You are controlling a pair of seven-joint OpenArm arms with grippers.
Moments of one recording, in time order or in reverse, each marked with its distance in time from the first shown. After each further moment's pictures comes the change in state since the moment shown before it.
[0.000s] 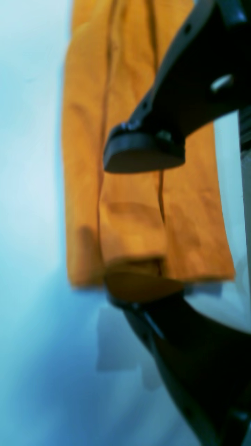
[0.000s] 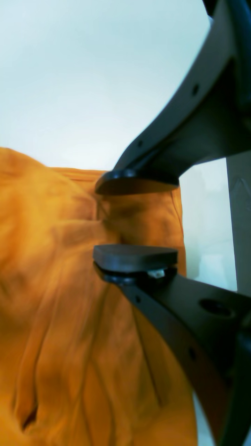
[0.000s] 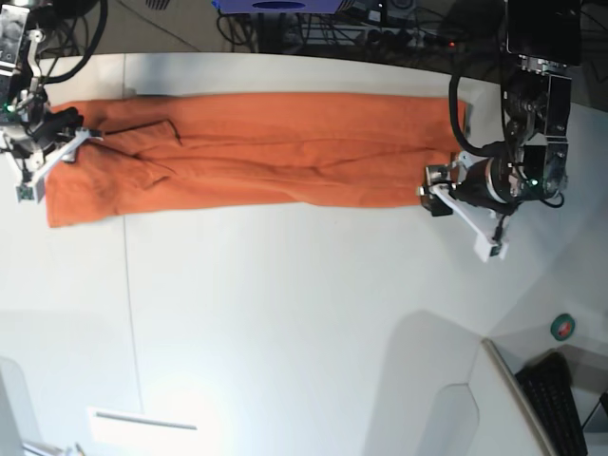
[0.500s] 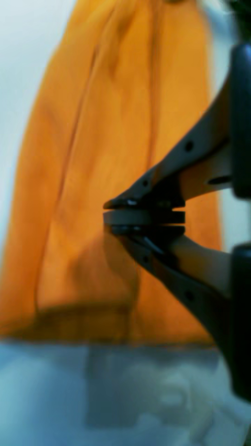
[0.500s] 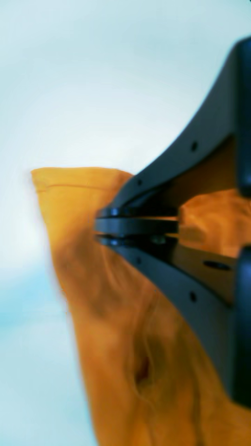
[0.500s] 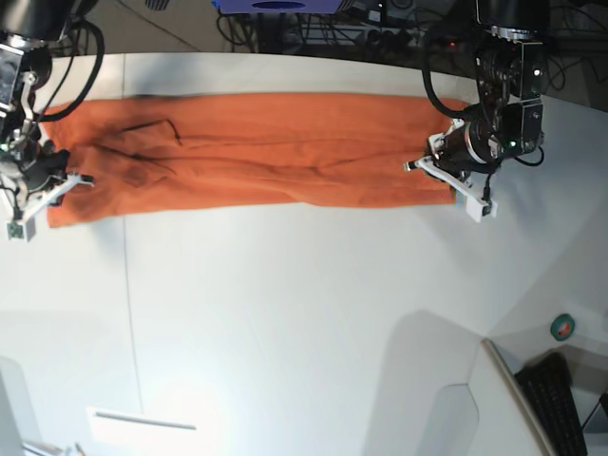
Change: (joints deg) left arm 4.9 8.0 -4.6 -6.7 0.6 -0.7 -10.0; right arm 10.9 0.1 2.7 -11.4 -0.1 2.6 6.1
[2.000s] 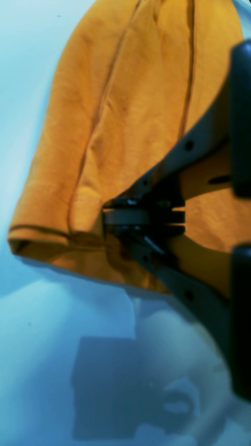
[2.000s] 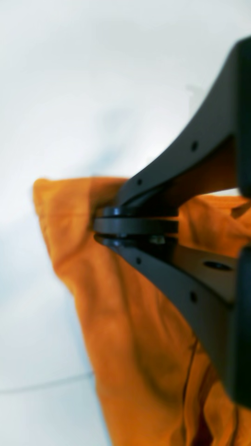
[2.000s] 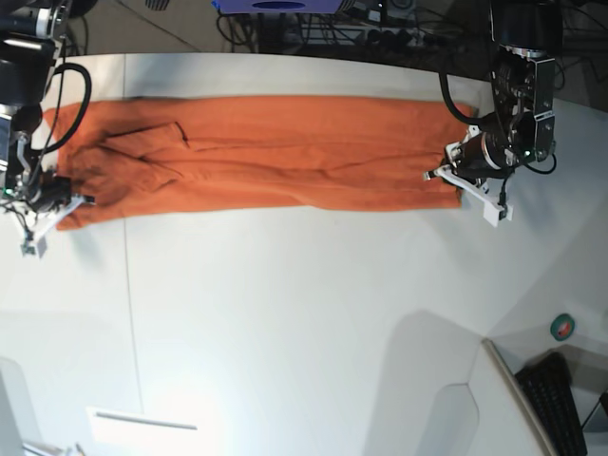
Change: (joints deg) left arm -3.0 -3.1 -0.3 -9.9 -2.2 -1.5 -4.1; right arm 12.8 6.8 -7.8 -25.0 0.1 -0.2 4.1
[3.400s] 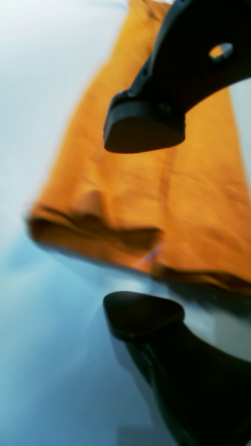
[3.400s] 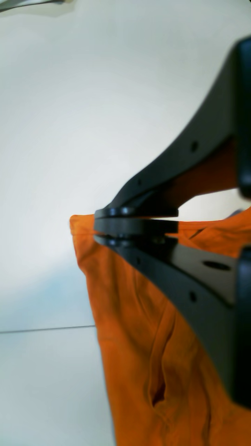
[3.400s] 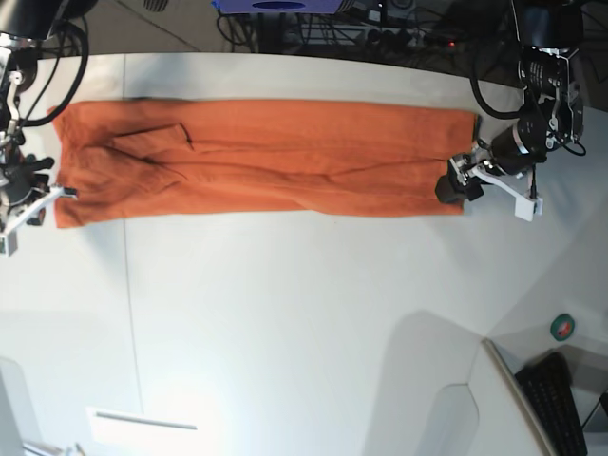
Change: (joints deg) left arm 1.1 -3.7 -6.7 -8.7 -14.8 -18.6 -7.1; right arm -14.3 -4.5 8.0 31.3 0.1 0.1 -0.9
